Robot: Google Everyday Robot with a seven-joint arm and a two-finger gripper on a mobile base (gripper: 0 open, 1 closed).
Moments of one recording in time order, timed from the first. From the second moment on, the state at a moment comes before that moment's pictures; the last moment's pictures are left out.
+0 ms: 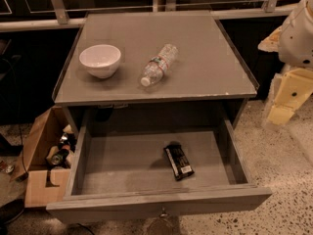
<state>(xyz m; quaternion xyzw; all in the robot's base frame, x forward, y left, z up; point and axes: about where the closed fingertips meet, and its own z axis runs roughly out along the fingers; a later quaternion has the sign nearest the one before) 0.438 -0.217 0.976 -0.60 0.78 -0.03 0.16</state>
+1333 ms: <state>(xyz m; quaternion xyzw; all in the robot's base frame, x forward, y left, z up) 0.441 -0.178 0.888 -0.68 0.72 0.02 0.12</state>
